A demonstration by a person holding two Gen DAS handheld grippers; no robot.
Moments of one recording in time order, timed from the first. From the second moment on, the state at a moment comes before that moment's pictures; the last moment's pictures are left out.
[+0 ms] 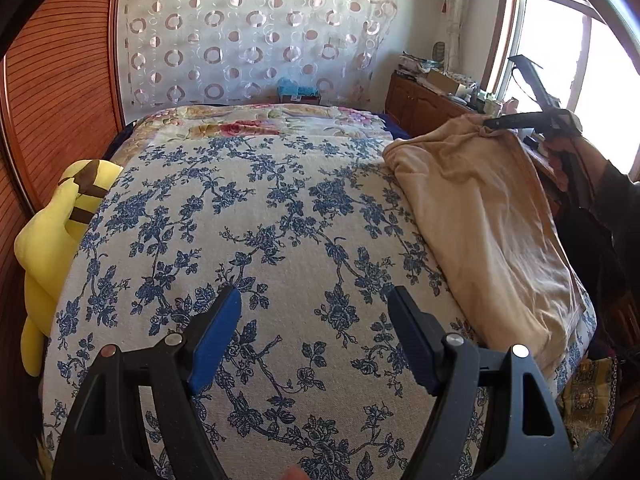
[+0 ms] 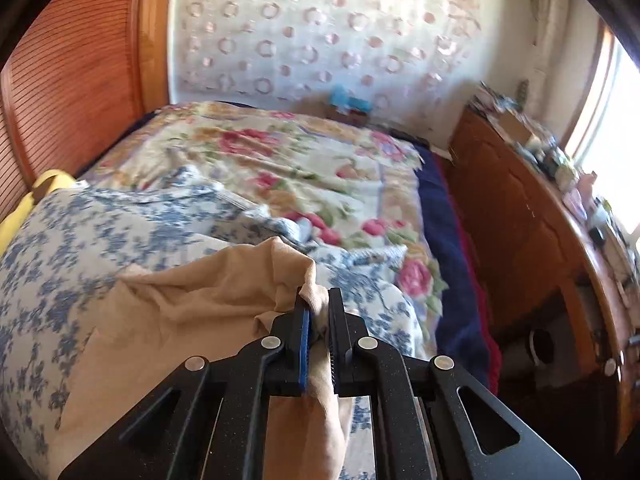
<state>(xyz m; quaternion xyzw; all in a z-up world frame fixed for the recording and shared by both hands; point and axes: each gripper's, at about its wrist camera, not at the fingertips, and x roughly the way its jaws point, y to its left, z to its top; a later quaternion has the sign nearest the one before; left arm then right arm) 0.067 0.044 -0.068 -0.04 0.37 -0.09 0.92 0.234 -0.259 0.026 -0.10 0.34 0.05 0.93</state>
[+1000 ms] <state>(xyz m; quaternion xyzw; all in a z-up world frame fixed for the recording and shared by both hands) 0.073 -0.022 -0.070 0.00 0.39 -0.15 0.91 -0.014 -0.353 -0.080 -0.03 0.37 0.15 0.92</state>
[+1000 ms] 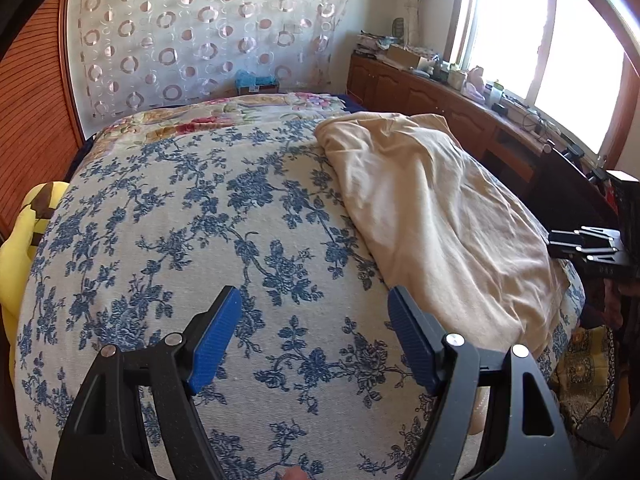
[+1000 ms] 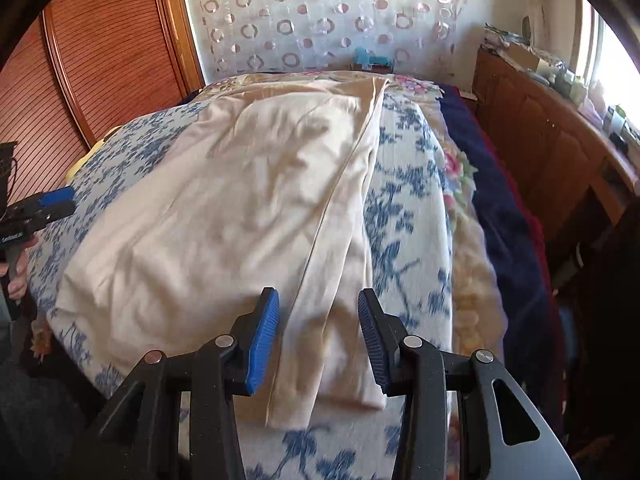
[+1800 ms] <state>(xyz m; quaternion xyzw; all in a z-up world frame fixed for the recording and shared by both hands) 0.057 -0.058 -0.078 -0.01 0.41 -0.21 0.89 -0.033 -0.358 -0.080 -0.01 0.35 0.13 0.93</state>
